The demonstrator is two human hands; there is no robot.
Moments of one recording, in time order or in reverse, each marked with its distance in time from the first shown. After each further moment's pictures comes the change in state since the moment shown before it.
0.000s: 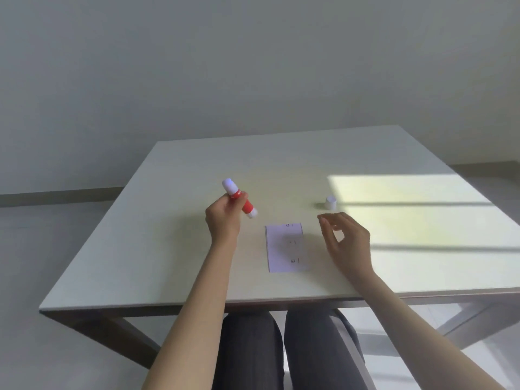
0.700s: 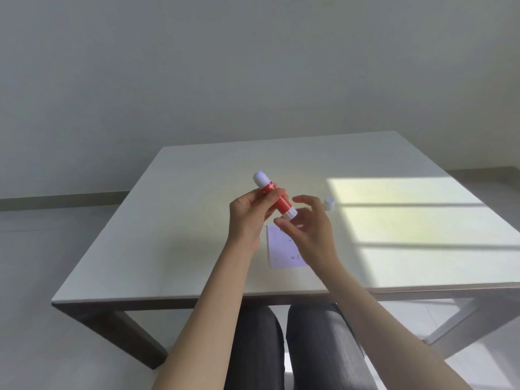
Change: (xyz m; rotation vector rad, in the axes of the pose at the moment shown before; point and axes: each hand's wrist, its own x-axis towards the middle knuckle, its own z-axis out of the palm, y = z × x) left_hand -0.052 0.049 0.010 -0.445 -0.347 -0.077; right_hand 0.000 -0.065 0.016 0.532 -0.201 0.252
